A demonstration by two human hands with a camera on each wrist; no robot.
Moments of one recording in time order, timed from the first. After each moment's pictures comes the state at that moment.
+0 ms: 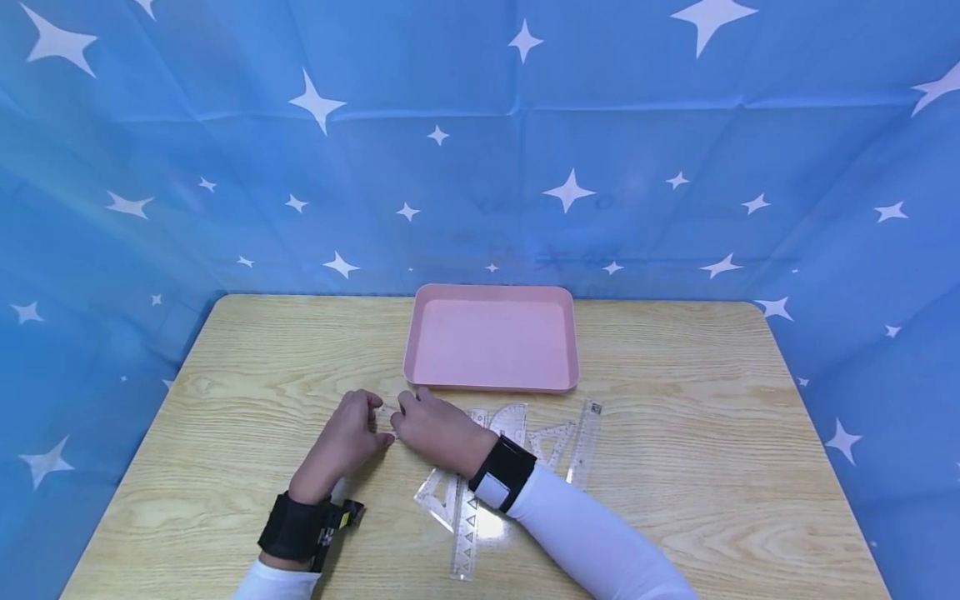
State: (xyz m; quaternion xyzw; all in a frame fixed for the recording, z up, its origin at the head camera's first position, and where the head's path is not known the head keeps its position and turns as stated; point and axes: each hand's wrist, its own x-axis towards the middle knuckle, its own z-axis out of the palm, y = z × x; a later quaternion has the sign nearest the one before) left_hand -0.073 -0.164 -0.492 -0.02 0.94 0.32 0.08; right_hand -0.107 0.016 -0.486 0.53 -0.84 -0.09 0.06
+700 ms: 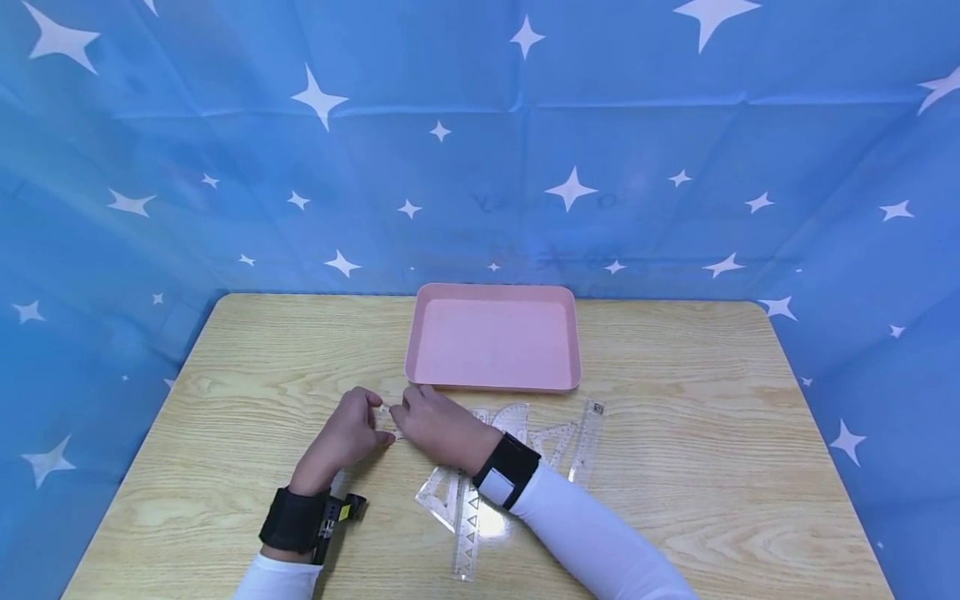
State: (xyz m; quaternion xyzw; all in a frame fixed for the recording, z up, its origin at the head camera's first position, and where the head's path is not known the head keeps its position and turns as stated) left_hand -0.079 -0.164 -0.493 -0.05 0.92 0.37 0.11; right_hand -0.111 0.020 -0.496 0.52 -0.85 0.01 0.04
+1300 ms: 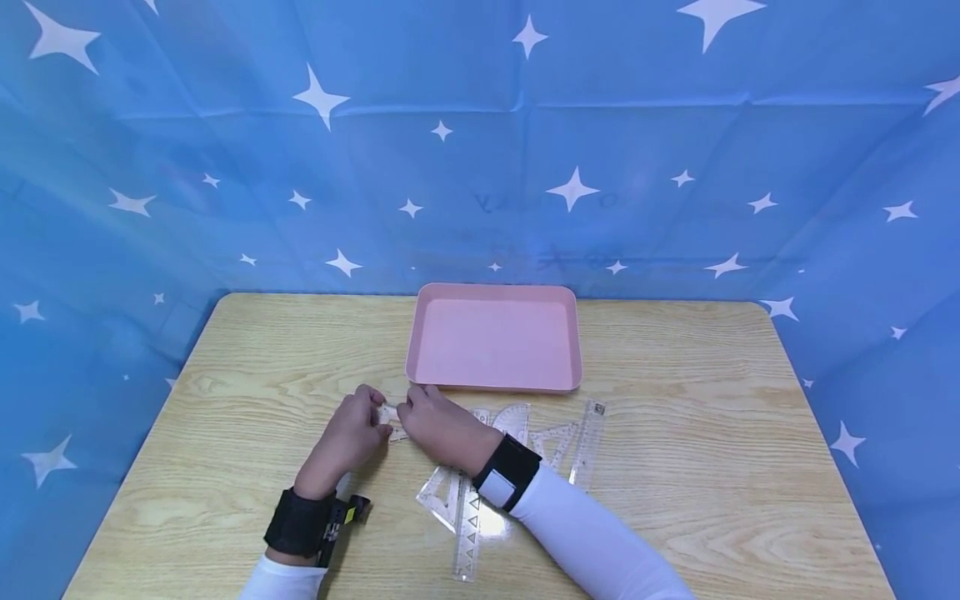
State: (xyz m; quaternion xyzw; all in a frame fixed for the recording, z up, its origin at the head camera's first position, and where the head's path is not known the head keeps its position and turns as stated) left_hand -0.073 -0.160 -0.491 -0.04 0.94 0.33 0.07; right_hand -0.109 0.018 -0.492 0.49 -0.87 0.02 0.03
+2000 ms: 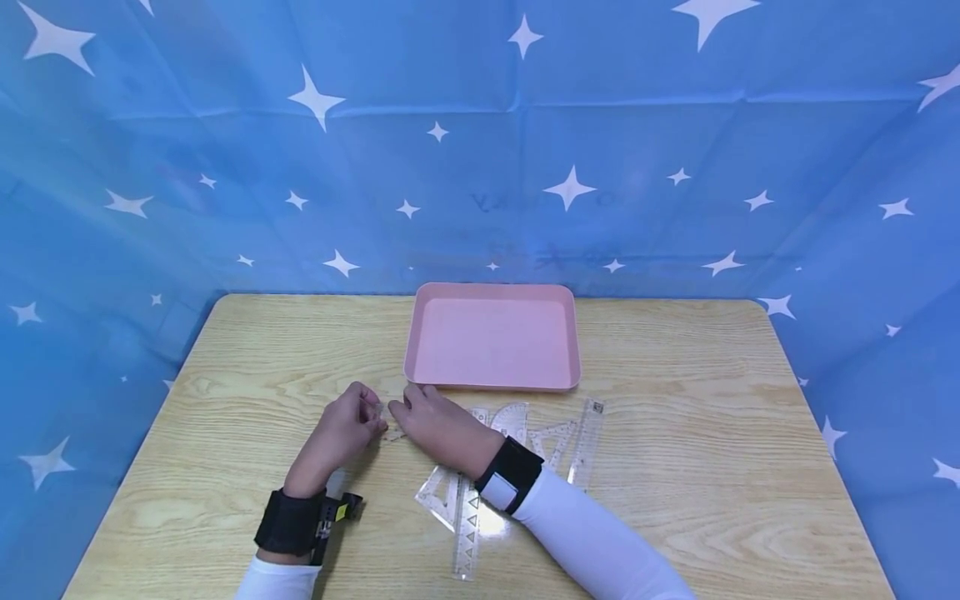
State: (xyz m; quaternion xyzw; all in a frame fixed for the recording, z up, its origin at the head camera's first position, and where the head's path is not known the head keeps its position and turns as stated) left_hand -0.074 -0.169 -0.487 -0.03 0.91 0.40 0.07; right_hand -0.106 0.023 -0.489 0.50 -0.87 0.02 0.03
